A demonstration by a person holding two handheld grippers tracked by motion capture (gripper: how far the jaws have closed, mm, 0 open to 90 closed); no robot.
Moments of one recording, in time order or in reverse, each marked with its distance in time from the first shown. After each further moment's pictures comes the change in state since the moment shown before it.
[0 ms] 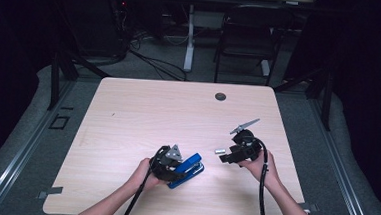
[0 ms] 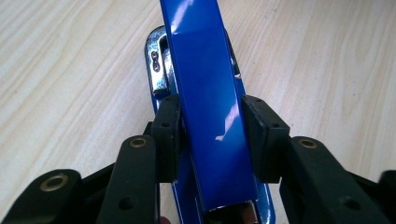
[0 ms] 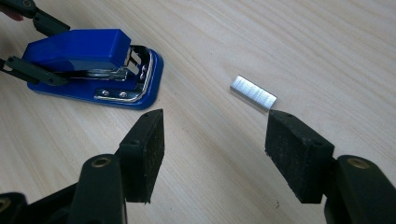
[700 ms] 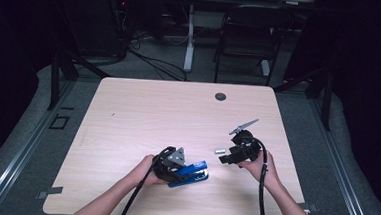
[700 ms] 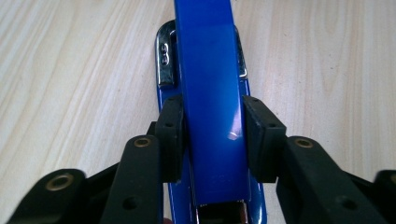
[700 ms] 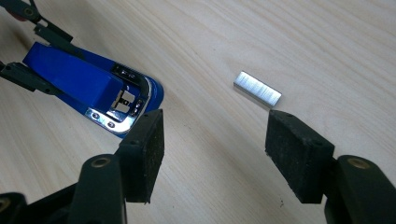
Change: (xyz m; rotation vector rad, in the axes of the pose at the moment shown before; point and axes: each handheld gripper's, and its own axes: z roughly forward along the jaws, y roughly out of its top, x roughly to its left) left arm 0.002 0.007 0.004 0.039 -0.078 0.165; right arm 0.001 0.000 0.003 0.015 0.008 -0.001
